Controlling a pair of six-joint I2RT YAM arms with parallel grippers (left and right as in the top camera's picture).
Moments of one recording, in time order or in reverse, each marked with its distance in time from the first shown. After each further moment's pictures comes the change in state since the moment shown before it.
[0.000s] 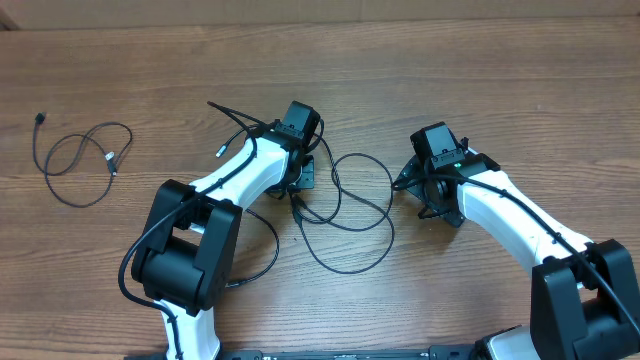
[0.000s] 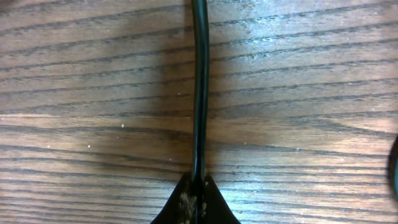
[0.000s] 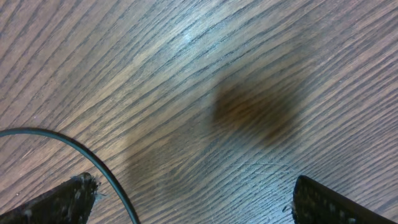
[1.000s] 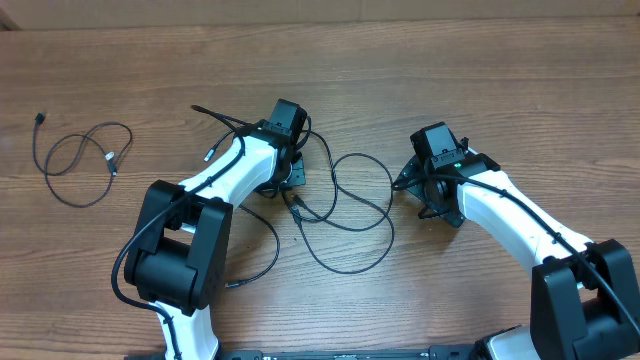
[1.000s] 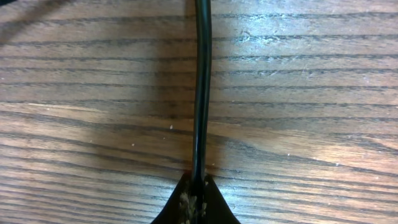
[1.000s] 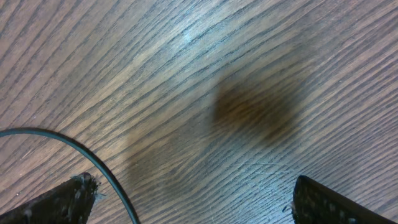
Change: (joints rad) left arm 0.050 -0.013 -0.019 -0.001 0.010 -0.047; right arm 0.000 0.000 0.000 0.000 0.000 0.000
